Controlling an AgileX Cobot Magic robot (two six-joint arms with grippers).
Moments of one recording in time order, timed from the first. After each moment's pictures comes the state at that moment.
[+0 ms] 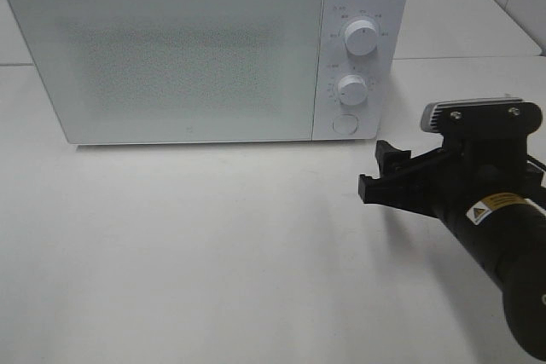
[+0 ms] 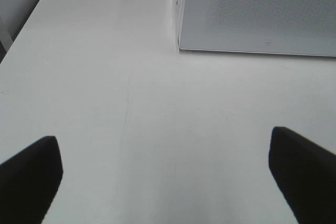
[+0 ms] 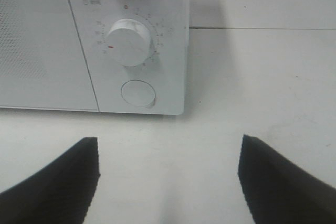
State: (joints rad) left arm 0.11 0.00 -0.52 -0.13 1.09 0.05; right arm 0.76 1.73 -0.29 0.74 -1.21 -0.15
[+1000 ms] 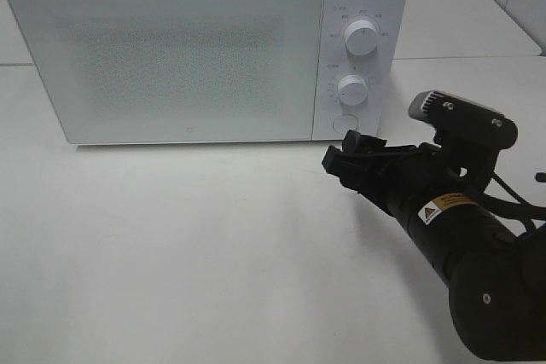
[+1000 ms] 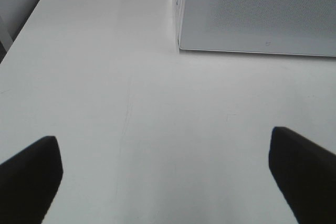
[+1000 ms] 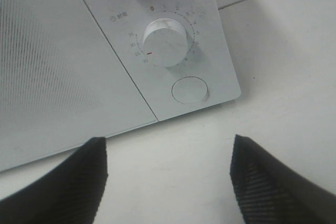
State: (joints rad) left arm 0.11 0.00 -0.52 -0.13 1.09 0.05; right arm 0.87 1.80 -0.39 0.83 -1.21 0.25
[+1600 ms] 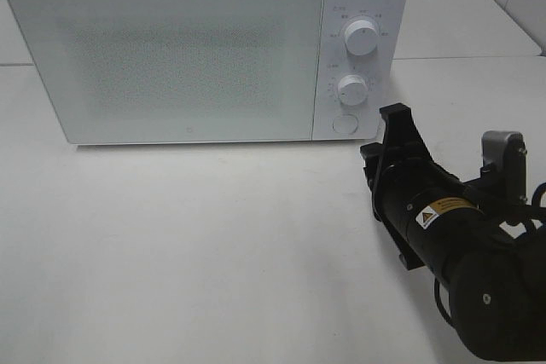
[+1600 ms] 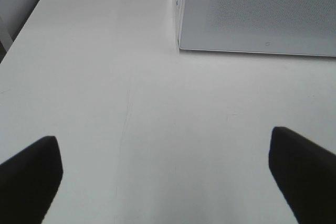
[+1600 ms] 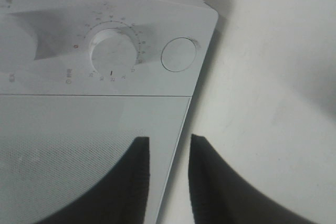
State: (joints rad) left arm 0.11 0.00 -0.52 -0.13 1.09 0.05; right arm 0.87 1.80 -0.39 0.83 -1.15 1.21
